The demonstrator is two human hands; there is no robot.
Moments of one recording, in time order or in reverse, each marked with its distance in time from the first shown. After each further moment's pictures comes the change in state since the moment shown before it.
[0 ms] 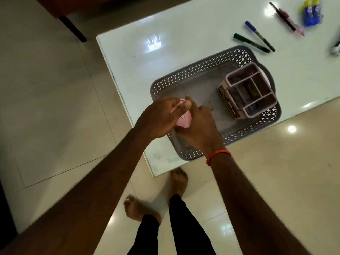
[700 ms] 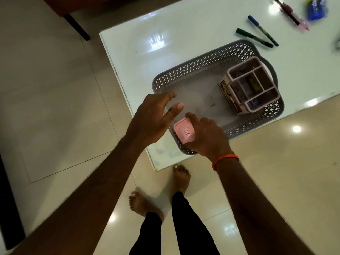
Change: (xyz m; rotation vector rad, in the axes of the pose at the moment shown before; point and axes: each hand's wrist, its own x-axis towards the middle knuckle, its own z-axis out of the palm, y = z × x) left_hand -0.033 -0.011 0.000 0.094 0.155 0.057; right_hand -0.031 0.024 0.001 -0.406 -0.218 -0.011
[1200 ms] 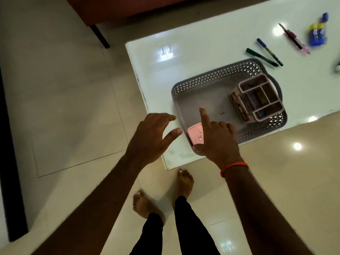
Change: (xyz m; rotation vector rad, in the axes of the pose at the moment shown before) left_hand -0.069 -0.026 -0.023 0.109 0.002 0.029; right_hand -0.030 -0.033 -0.022 -0.175 0.194 -0.002
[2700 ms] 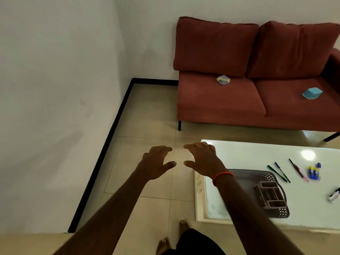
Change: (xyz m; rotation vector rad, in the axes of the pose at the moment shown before) left_hand -0.253 0.011 -0.341 0.133 0.196 -0.316; right_hand -0.131 -0.309 -0.292 -0.060 0.052 -0.623
